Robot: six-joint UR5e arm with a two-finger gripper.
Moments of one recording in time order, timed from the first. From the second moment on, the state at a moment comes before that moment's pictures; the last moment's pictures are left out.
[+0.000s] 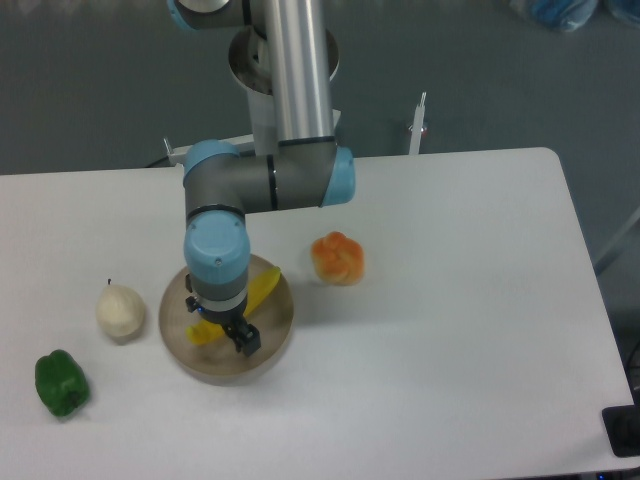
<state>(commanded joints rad) 1.91 -2.11 -1.70 -0.93 1.47 0.88</state>
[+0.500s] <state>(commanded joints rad) 1.92 -2.06 -1.68 -0.96 1.48 0.87</state>
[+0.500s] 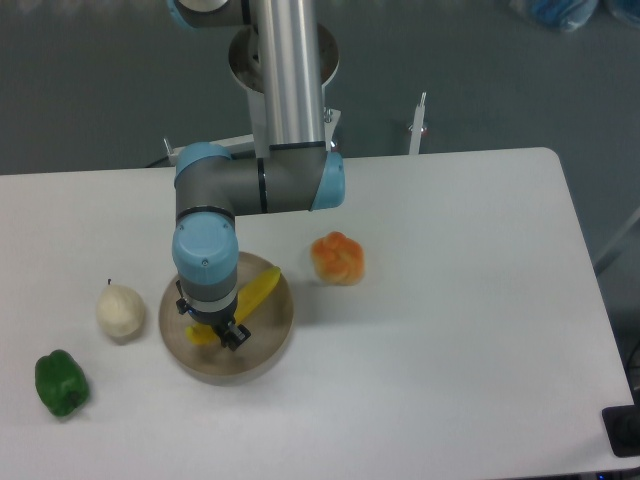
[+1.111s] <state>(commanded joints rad) 2.08 -2.00 -1.52 -1.19 1.48 0.89</state>
